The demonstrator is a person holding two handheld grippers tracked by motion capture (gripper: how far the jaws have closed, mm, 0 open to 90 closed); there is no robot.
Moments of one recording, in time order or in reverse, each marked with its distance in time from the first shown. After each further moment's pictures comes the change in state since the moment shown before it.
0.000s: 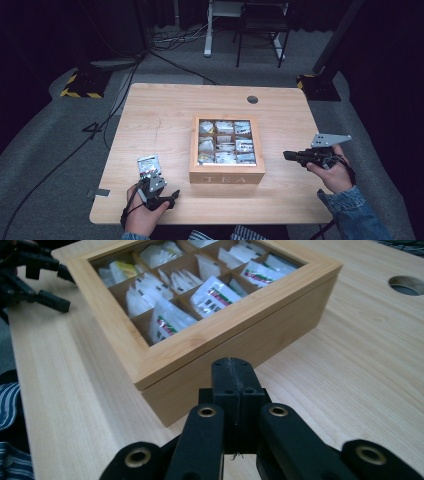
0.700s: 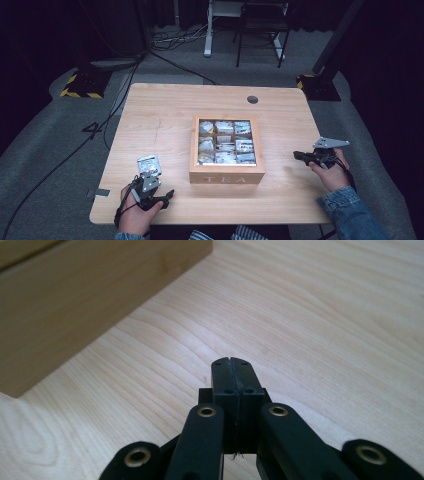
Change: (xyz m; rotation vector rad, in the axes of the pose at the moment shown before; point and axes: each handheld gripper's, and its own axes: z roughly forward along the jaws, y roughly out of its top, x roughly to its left) left arm 0.013 -0.007 -0.007 0.002 -0.002 0.002; right arm -0.049 -0.060 0.021 0.081 -0.219 0.127
